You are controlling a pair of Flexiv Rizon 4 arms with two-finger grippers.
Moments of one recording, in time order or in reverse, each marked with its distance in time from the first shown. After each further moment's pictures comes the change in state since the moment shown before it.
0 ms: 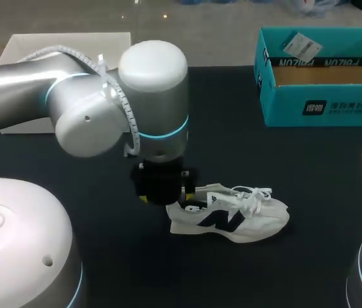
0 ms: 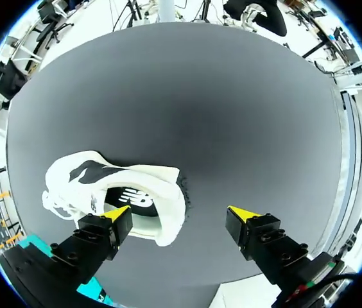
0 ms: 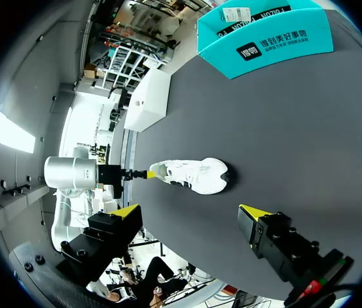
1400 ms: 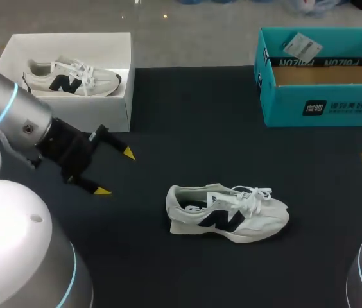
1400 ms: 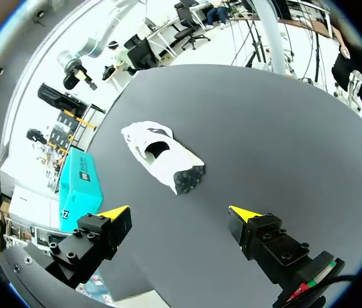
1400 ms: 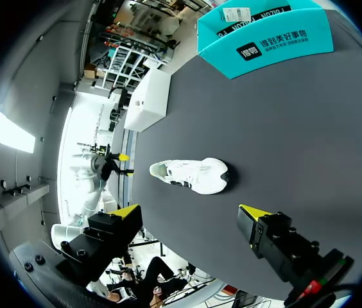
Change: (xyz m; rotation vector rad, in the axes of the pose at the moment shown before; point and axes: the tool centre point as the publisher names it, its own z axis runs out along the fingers) left arm 0.098 0.038 -0.039 0.288 -0.668 -0.621; right arm 0.000 0.000 0.000 0.000 0.000 0.000
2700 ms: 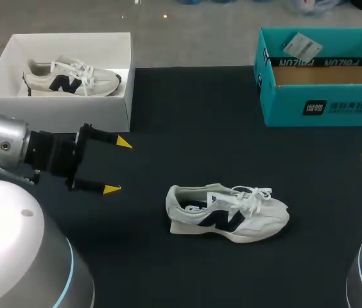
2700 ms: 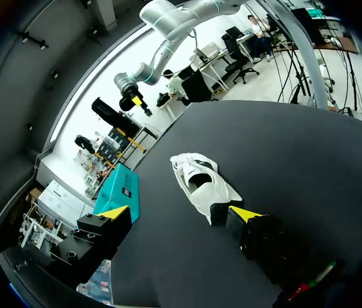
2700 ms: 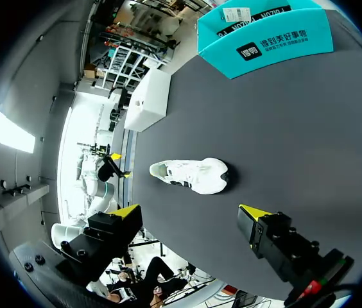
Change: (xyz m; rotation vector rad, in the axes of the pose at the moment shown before) left arm -0.020 -0.021 -0.011 0.216 -0.311 -0.112; right arm 0.000 0.000 0.000 0.000 0.000 0.000
